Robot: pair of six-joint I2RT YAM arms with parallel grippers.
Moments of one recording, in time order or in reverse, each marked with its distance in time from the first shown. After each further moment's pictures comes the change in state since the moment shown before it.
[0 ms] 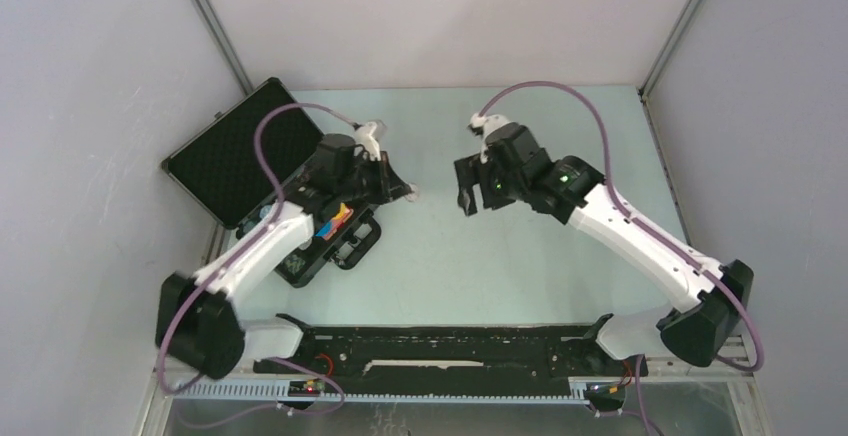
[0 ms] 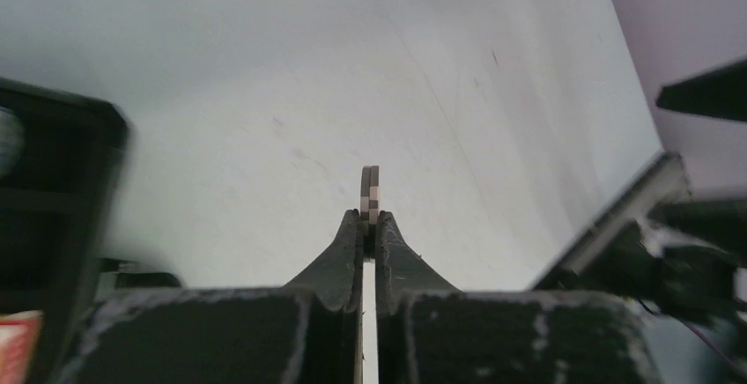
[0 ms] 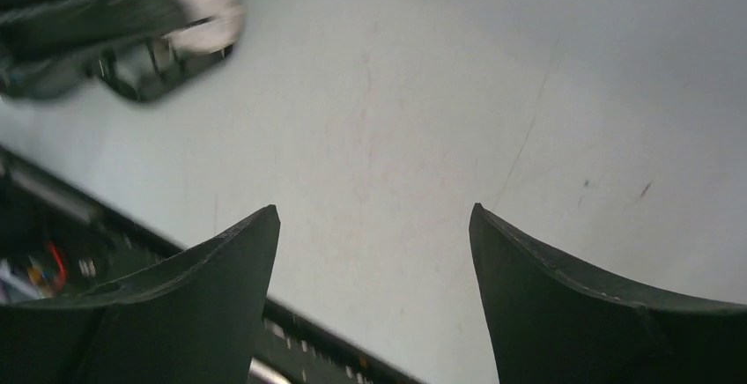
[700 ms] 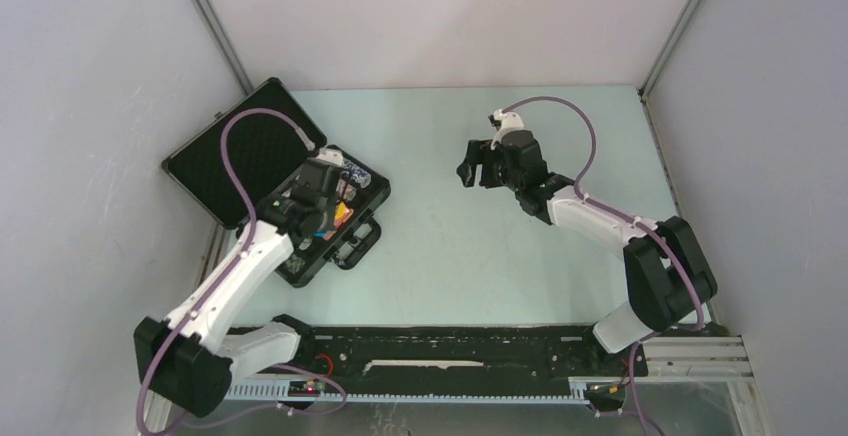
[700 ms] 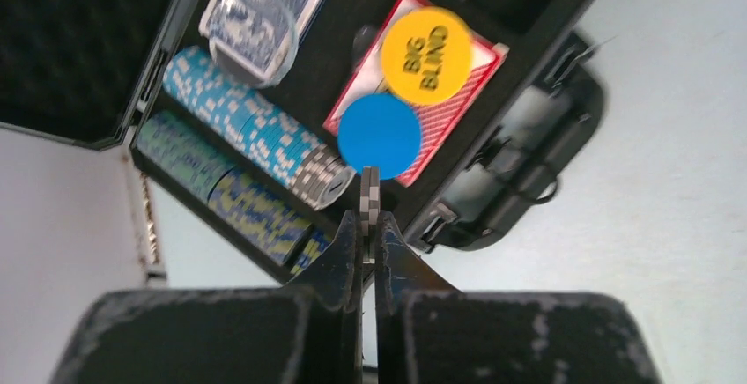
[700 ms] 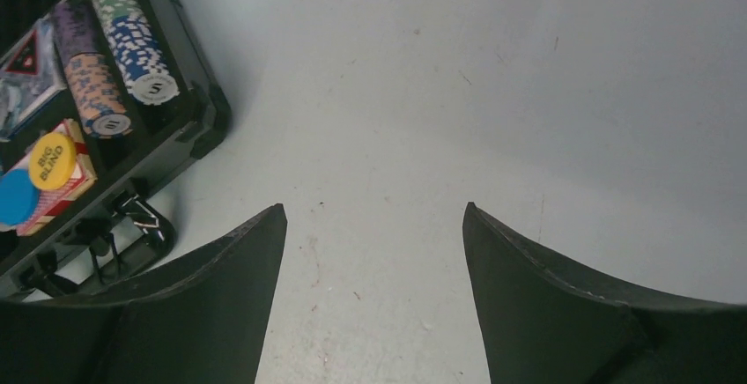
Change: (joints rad) left arm 0.014 -0.246 0.002 -0.575 -0.831 0.280; right arm -0.262 0.181 -0.404 0.917 -0.110 0.050
